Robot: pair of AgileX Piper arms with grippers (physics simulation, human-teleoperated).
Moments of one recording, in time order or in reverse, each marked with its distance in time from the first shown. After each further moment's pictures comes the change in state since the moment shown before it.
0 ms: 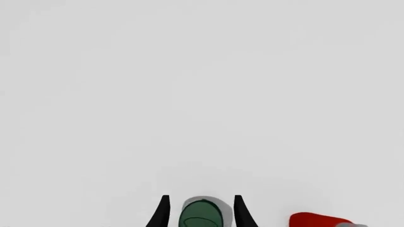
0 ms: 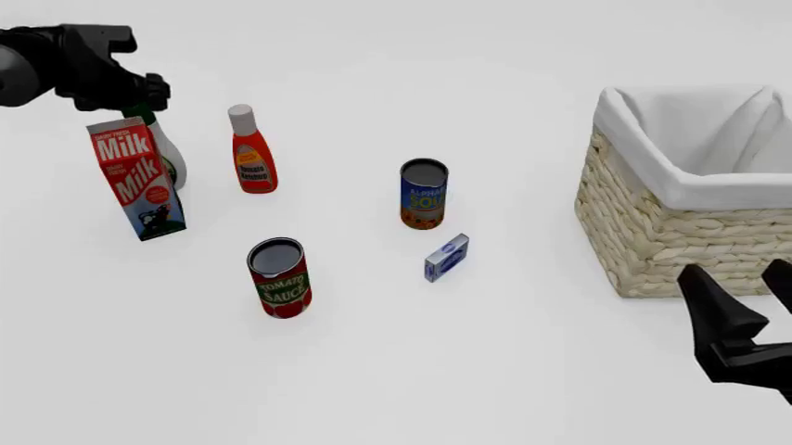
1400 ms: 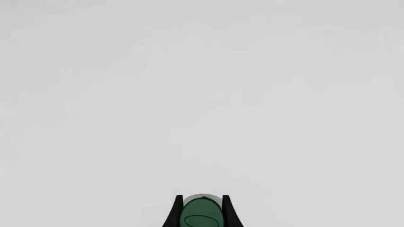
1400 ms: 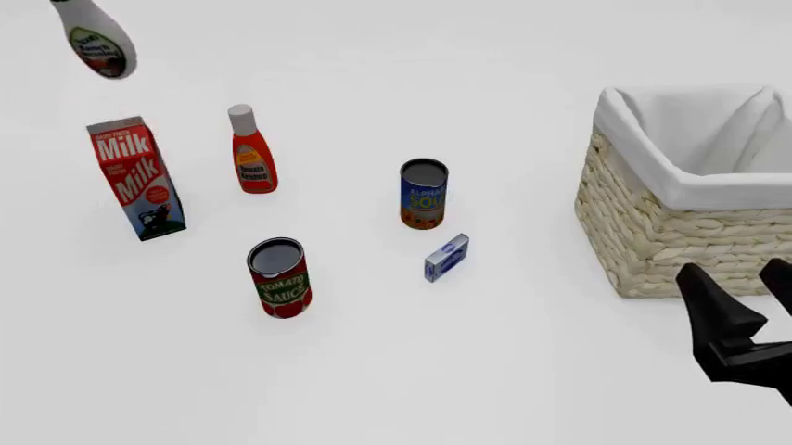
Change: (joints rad) left arm 0.034 -0.261 -0.030 -0.085 -0.072; right arm 0.006 0.009 0.000 -0.011 0.005
